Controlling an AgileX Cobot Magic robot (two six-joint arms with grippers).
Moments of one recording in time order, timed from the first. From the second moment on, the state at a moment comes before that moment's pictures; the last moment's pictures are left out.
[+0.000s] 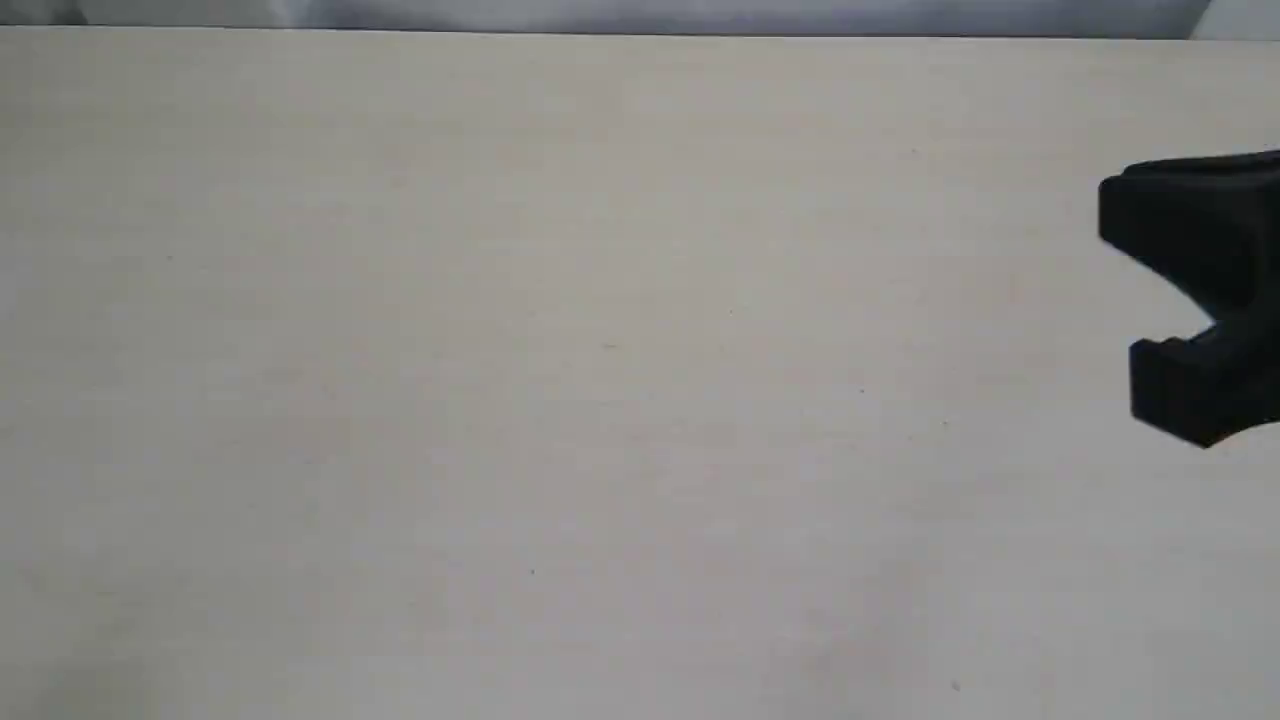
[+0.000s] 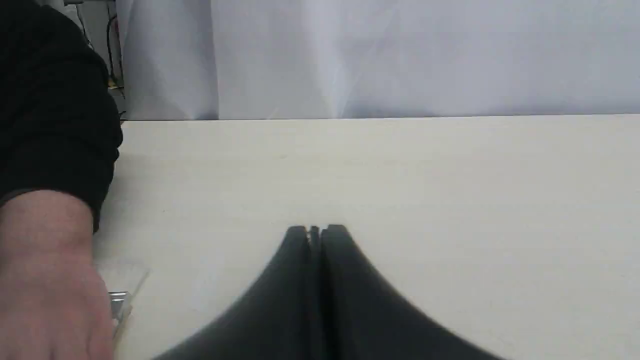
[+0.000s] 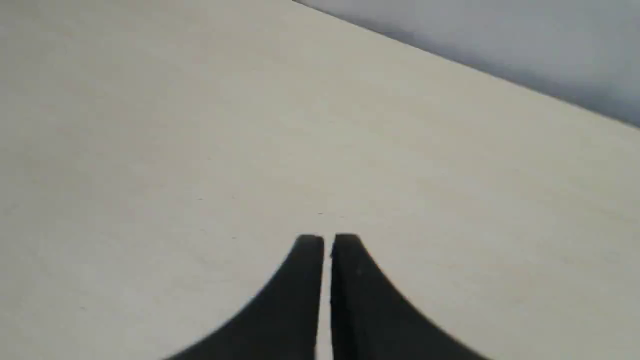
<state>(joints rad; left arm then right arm) 0.02 0.00 0.00 0.07 0.26 -0.07 0.73 0.70 -0.65 -0.46 0.62 0.52</state>
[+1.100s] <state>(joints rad) 0.02 0.00 0.00 0.07 0.26 -0.07 0.50 0.53 -0.36 -0.53 0.46 0.67</state>
